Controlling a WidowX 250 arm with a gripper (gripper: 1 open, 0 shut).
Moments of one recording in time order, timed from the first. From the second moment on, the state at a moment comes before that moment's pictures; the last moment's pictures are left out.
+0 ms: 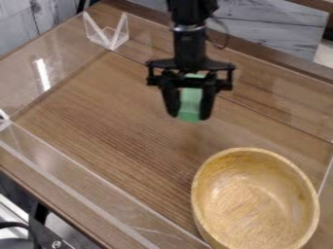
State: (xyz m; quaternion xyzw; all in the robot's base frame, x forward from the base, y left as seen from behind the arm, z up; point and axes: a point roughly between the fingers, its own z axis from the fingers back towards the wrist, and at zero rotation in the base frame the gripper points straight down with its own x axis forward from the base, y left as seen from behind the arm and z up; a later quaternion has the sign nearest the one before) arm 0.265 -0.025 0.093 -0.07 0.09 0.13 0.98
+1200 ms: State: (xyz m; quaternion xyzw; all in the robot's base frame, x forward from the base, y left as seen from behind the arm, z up) arm 0.178 -0.123 0.129 -0.08 0.05 0.02 1.00
